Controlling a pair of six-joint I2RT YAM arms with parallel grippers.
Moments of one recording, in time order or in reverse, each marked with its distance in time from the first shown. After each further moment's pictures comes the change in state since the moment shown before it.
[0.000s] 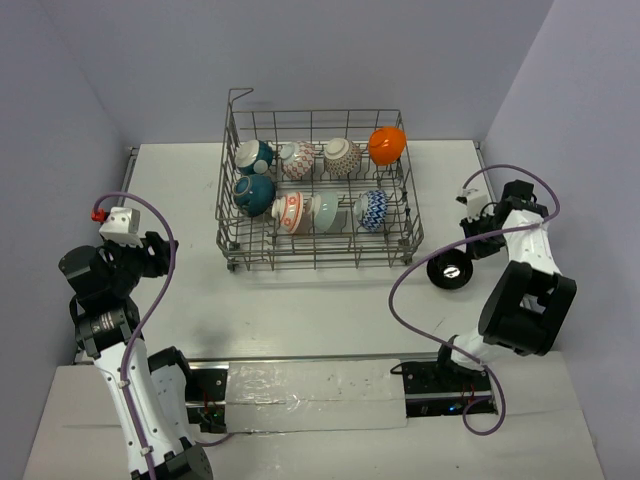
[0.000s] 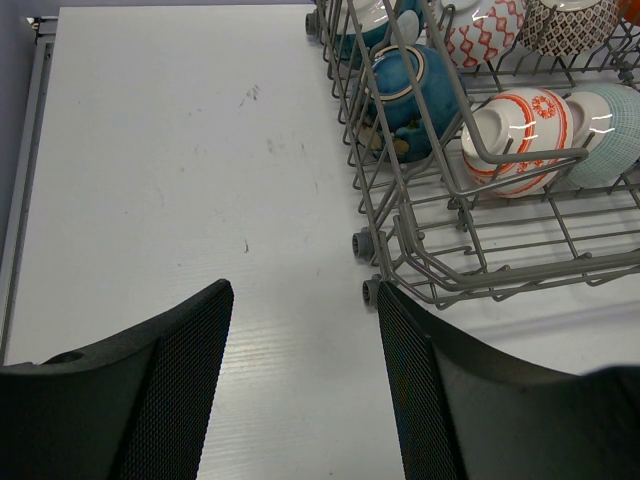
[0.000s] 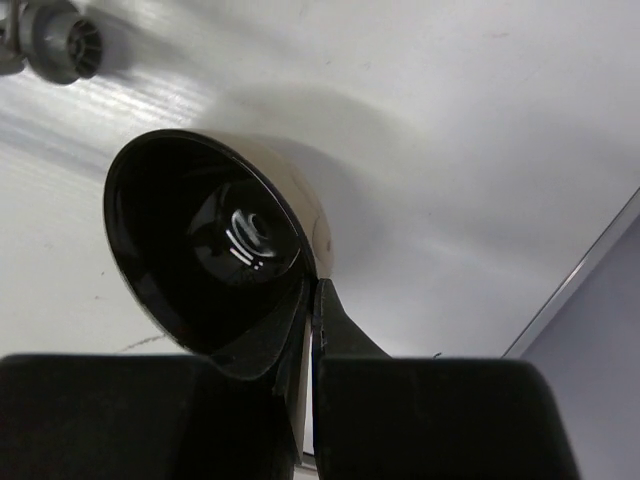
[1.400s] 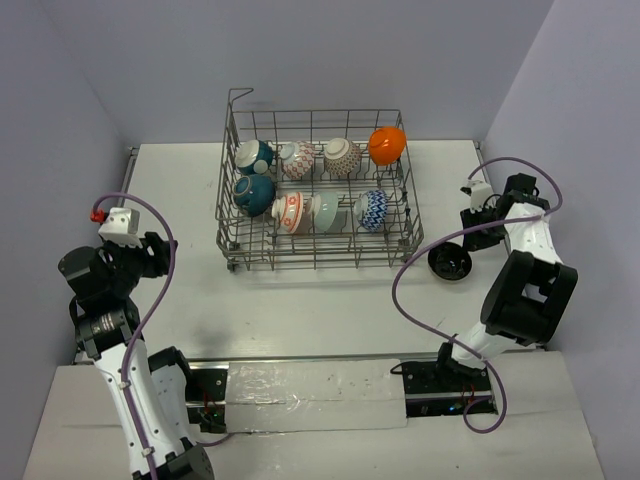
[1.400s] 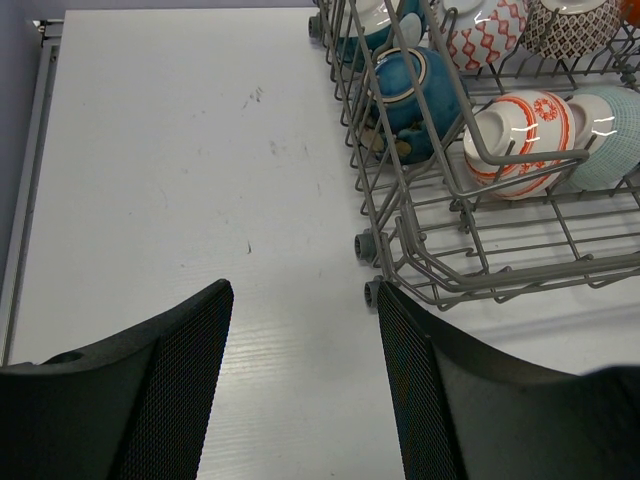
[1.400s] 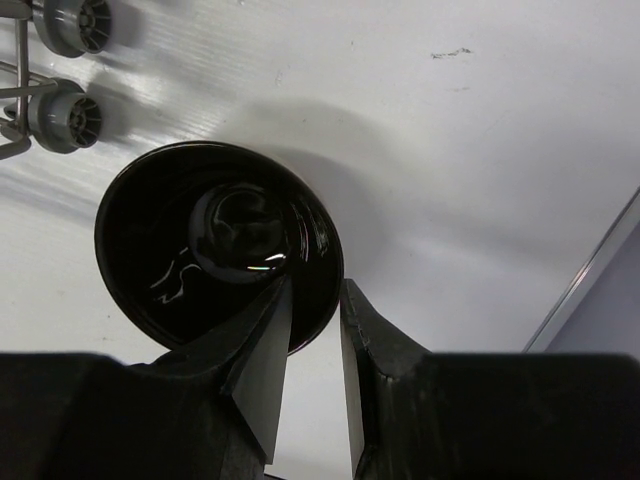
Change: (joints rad) left arm 0.006 -0.004 0.000 0.000 0.000 0.000; right arm -0.008 0.084 0.066 0.053 -0.039 0.065
